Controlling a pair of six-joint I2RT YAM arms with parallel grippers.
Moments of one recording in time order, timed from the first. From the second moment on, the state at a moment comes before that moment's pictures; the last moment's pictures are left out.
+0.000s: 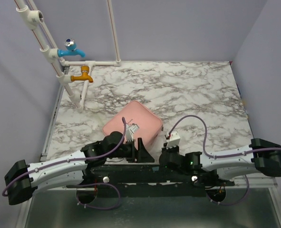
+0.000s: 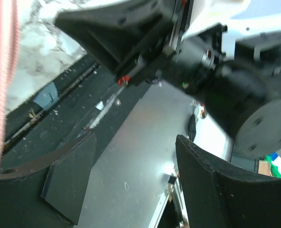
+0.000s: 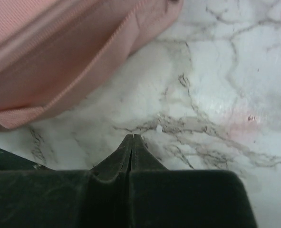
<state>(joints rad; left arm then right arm) -1.08 0.80 0.41 -0.03 0.34 -1.11 1.39 1.15 0.43 -0.10 0.77 0.84</state>
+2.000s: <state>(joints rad) -0.98 0.65 0.28 -0.03 0.04 -1.19 1.19 1.11 0.55 -0.20 0.92 0.77</state>
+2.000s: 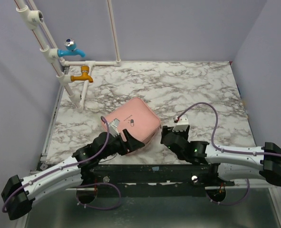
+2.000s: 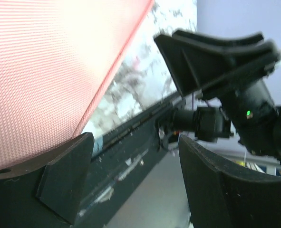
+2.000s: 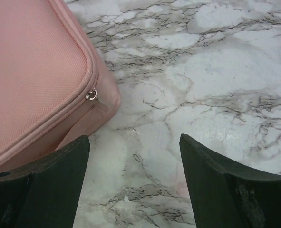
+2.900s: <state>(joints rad) -0.60 0.67 0.28 -0.17 0.11 -0.95 1.08 1.31 0.44 0.41 0.59 0.37</state>
